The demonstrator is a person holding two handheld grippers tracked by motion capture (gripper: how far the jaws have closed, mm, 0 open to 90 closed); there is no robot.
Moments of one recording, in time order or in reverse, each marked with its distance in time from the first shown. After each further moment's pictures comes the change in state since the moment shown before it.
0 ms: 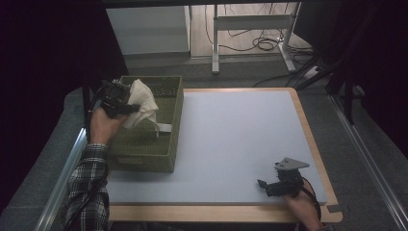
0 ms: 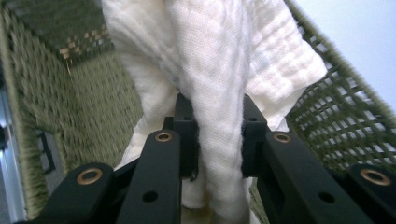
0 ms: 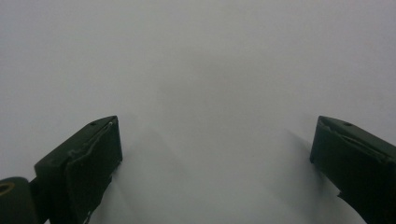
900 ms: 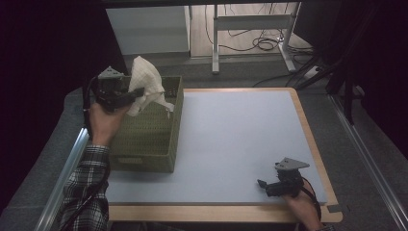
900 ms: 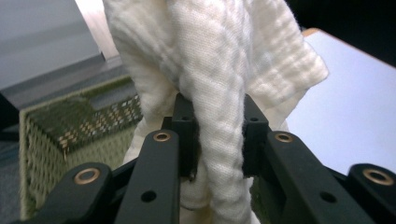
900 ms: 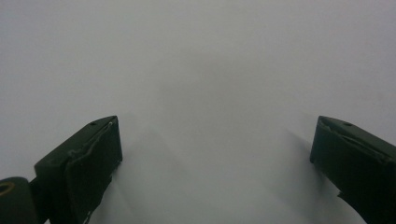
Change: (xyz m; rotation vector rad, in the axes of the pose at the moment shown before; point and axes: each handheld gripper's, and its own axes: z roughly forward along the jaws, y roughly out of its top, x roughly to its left) left arm -0.033 0.017 -0.053 -0.342 -0.041 0.046; right arm 0.000 0.000 0.000 0.000 0.000 0.000
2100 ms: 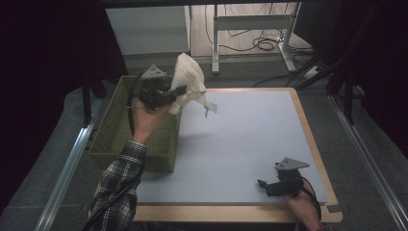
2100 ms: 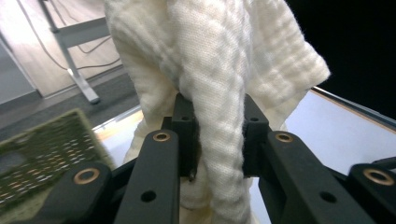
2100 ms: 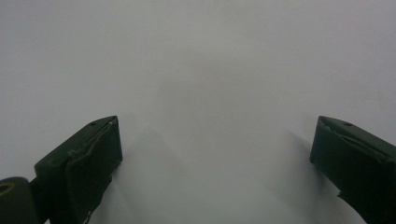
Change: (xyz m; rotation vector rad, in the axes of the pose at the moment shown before) left arm -0.081 0.028 0.060 -0.090 -0.201 0.057; right arm 0.000 0.000 0.000 0.001 0.002 0.002
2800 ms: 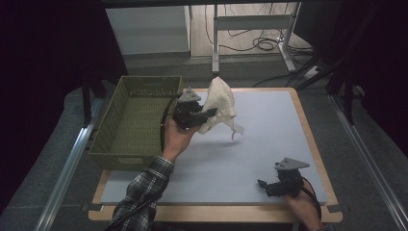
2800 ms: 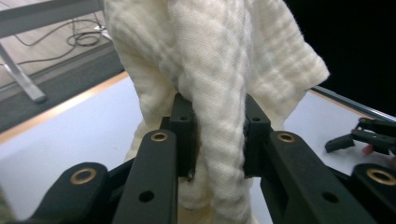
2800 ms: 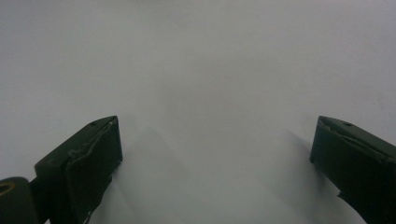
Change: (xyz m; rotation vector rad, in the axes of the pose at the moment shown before) left arm -0.067 -0.035 0.061 0.030 -0.145 0.020; right arm 0.000 0.000 0.000 -0.001 0.000 0.000
